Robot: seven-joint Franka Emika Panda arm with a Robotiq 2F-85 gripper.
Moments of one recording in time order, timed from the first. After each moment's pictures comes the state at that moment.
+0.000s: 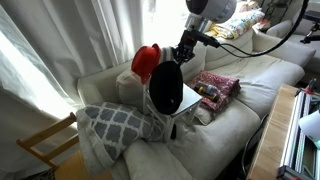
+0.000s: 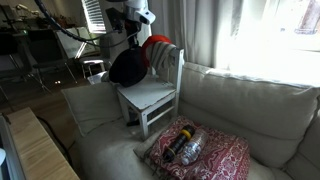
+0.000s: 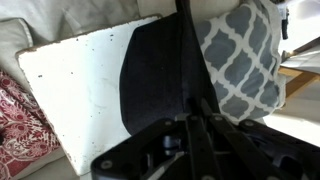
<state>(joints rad) 0.01 0.29 0.09 -2.15 0.73 2.48 -0.06</state>
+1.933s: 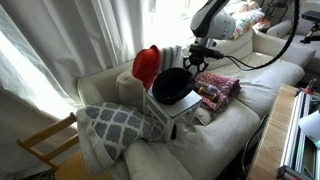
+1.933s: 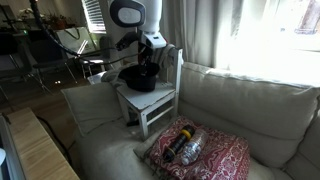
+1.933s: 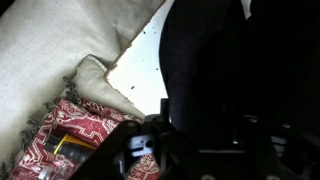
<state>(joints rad) 0.01 0.44 -0.03 -2.17 0.61 2.59 0.47</state>
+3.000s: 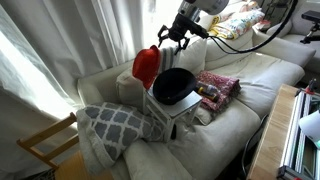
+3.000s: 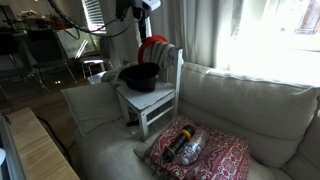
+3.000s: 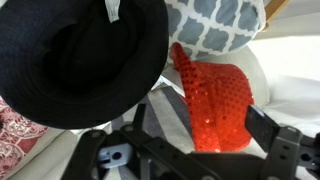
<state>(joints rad) 0.03 0.30 0.09 -2.04 0.72 2.63 0.25</state>
